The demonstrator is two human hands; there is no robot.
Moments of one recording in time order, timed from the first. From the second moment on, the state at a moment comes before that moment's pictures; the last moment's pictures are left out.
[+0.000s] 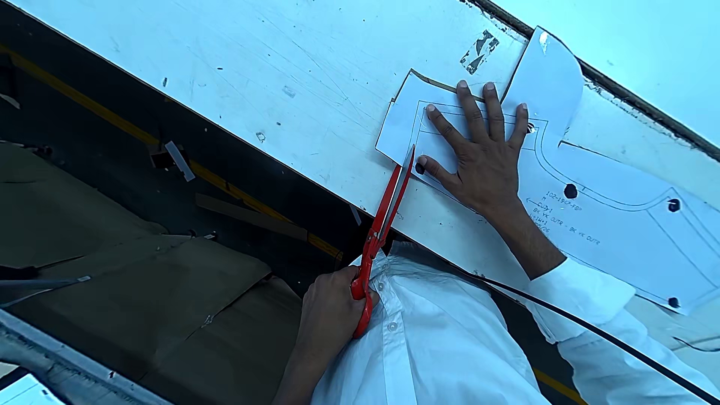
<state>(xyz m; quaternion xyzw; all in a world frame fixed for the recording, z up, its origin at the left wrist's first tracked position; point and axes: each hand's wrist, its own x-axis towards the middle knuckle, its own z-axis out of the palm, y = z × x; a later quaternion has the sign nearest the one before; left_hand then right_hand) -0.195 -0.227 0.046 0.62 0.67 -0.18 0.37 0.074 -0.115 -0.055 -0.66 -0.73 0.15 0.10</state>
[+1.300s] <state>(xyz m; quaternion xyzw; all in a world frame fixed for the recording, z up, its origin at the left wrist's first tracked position) -0.175 -0.211 0.046 0.58 0.68 -0.22 0.40 0.073 -0.115 -0.056 -0.66 -0.73 0.14 0.10</state>
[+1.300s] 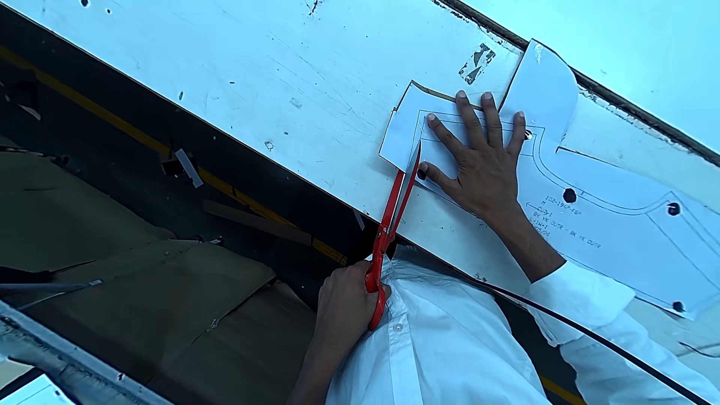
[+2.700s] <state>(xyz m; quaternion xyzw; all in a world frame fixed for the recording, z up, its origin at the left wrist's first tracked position) -0.173 -0.205 0.050 0.57 0.69 -0.24 0.38 0.073 -0.114 -0.057 -0.66 -0.73 0.14 0.11</state>
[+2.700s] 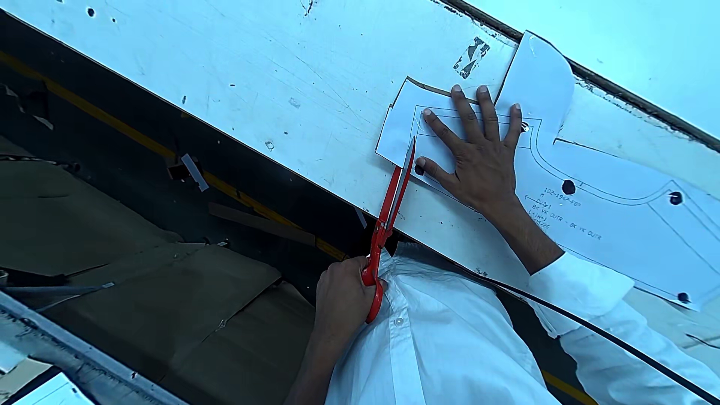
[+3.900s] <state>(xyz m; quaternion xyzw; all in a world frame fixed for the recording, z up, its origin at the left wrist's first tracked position) -0.171 -0.204 0.044 0.54 0.68 -0.21 0.45 0.074 -0.113 -0.055 -0.66 -0.73 0.13 0.10</state>
